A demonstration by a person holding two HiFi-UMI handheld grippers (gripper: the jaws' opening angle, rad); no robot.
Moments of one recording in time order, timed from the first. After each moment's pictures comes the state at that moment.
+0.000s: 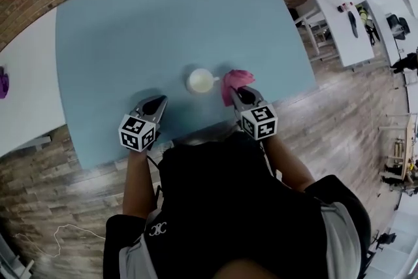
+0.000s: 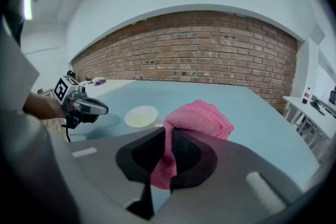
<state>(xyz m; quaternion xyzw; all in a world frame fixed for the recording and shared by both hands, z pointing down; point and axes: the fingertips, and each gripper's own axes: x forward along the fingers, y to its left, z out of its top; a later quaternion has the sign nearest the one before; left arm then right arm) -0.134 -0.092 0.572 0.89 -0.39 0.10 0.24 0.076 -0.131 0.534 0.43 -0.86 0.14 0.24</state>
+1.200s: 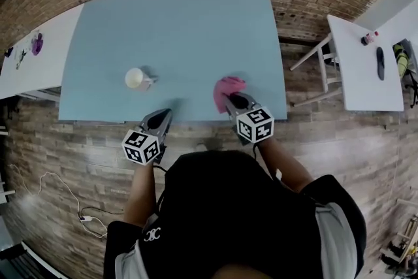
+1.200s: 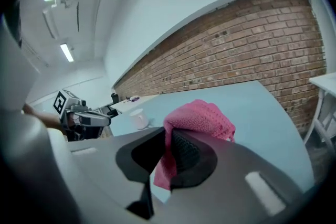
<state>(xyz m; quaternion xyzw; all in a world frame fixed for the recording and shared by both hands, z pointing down) 0.132 -0.082 0.521 0.78 -0.57 0.08 0.24 0.278 -0.196 0.522 0.22 -0.95 0.19 0.14</state>
